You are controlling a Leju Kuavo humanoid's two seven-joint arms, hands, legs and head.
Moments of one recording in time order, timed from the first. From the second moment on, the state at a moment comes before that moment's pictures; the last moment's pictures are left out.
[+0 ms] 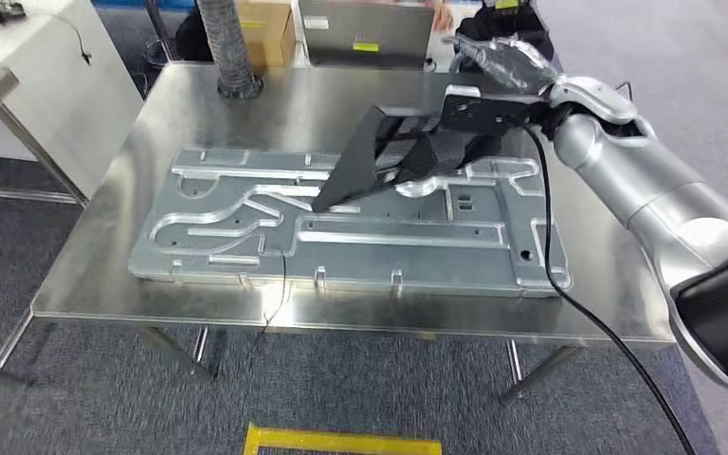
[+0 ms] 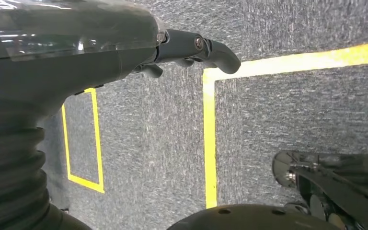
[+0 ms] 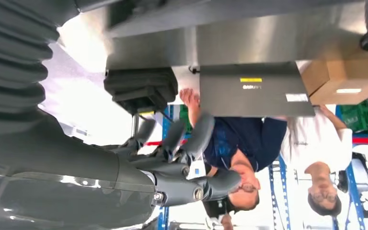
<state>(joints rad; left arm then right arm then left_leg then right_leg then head) -0.02 -0.04 -1.52 -0.13 1.50 0.28 -0.22 -1.38 -0.37 1.05 -0.72 0.43 0.01 -0.32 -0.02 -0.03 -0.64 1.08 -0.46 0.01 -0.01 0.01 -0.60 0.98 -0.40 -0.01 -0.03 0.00</state>
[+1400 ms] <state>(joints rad) -0.01 -0.04 -1.53 -0.13 1.52 0.28 -0.22 -1.57 -0.51 0.94 -0.94 0.25 0.15 -0.20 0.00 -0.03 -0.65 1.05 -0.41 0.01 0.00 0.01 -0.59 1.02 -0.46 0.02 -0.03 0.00</state>
